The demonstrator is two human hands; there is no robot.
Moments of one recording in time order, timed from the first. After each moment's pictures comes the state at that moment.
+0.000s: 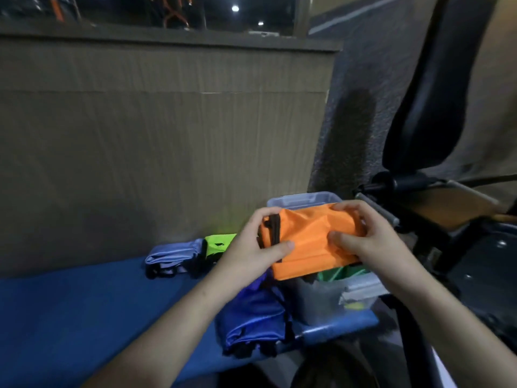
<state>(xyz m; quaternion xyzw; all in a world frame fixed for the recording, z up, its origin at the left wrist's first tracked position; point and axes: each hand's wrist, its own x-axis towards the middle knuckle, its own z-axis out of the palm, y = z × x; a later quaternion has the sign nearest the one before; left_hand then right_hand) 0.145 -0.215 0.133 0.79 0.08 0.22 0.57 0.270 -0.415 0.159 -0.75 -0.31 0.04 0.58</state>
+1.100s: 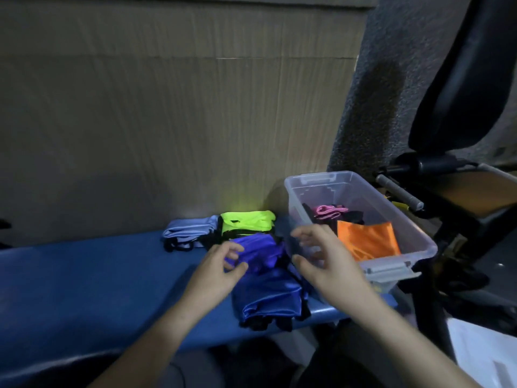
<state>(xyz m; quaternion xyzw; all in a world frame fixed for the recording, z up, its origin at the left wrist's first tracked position) 0.090 -0.159 0.032 0.85 0.24 0.18 0.42 0.211 -0.364 0.089 -0.77 -0.43 0.03 0.47</state>
